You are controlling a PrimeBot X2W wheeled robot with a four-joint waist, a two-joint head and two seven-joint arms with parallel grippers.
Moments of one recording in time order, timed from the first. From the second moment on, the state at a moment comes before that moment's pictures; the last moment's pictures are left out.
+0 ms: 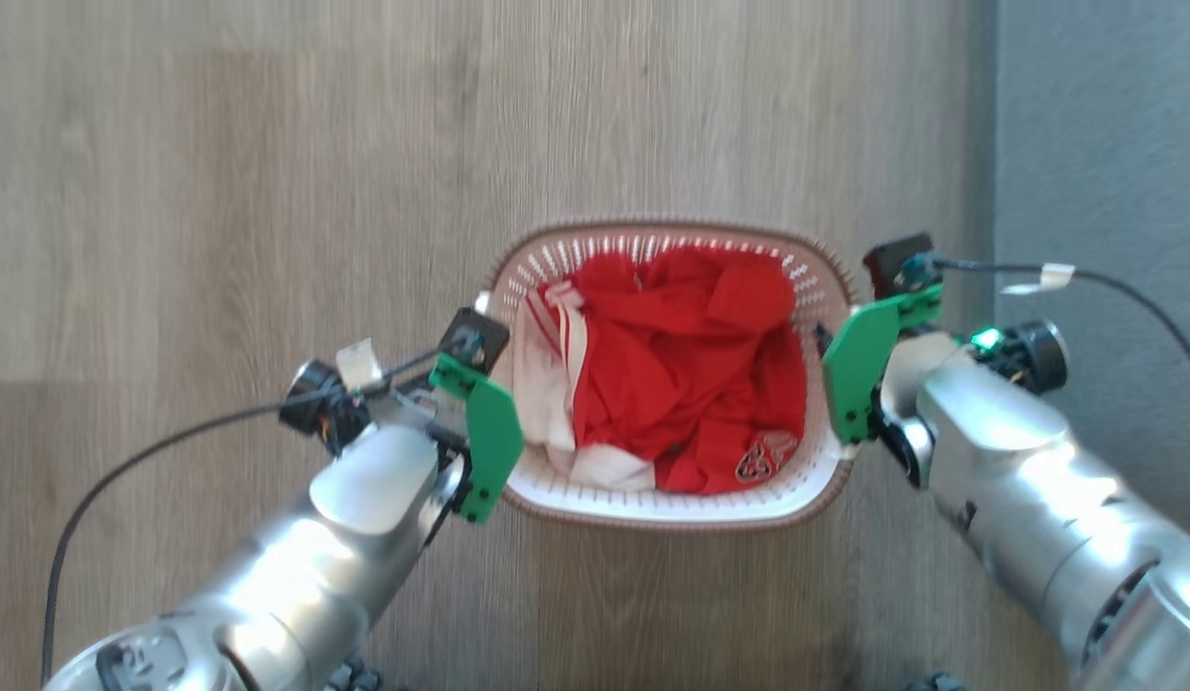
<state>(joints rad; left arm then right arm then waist) -0.83 0.04 -1.29 1.12 -0.80 0.04 0.04 -0.94 -0.10 1.15 1.29 1.00 0.12 -0.07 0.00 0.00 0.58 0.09</state>
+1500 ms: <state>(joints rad) -0.06 0.06 -0.29 0.12 -0.18 0.04 -0.26 -0.11 -0.06 0.13 0.10 0.30 0.12 -0.25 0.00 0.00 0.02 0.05</state>
